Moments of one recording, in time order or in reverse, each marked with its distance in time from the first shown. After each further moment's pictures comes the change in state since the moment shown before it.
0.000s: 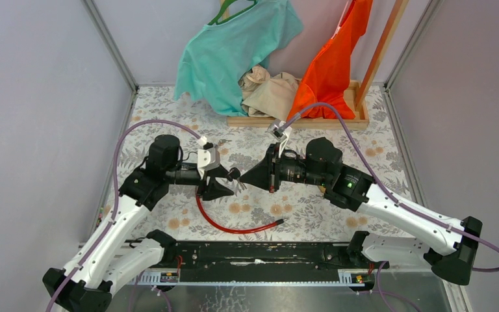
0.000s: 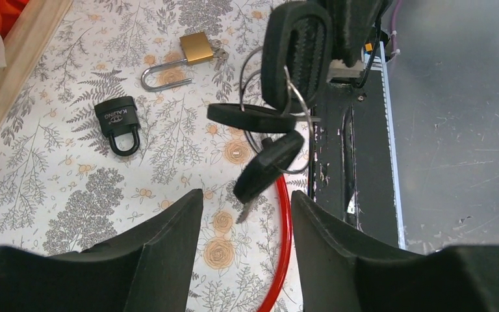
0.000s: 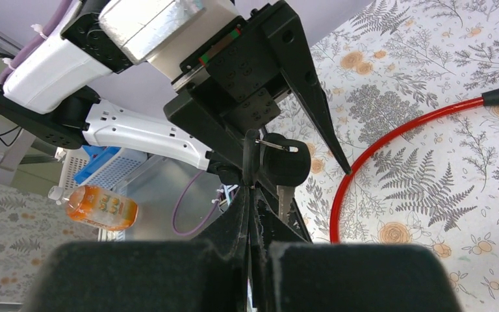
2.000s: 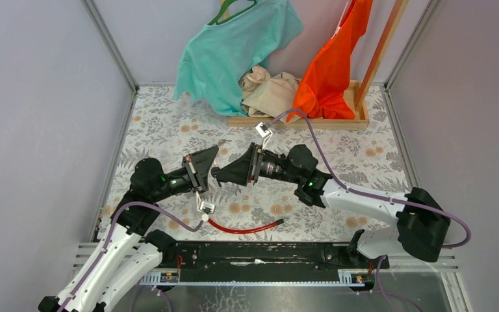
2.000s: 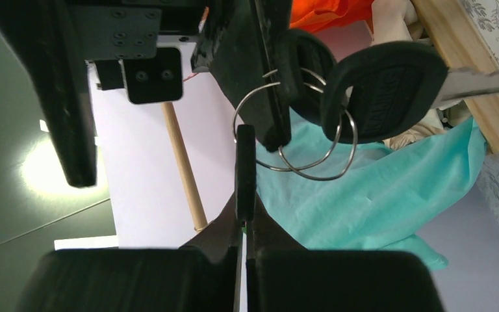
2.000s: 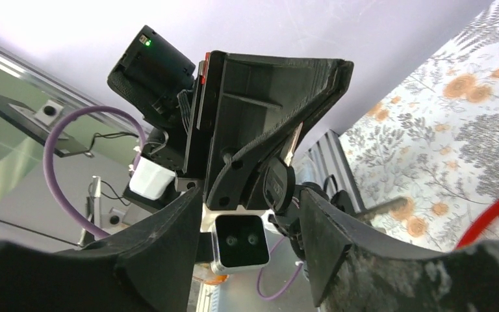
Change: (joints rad) left arm -0.027 -0.261 -0.213 0.319 -0.386 1.700; right arm -0.027 0.269 -0.196 0.753 -0.065 0.454
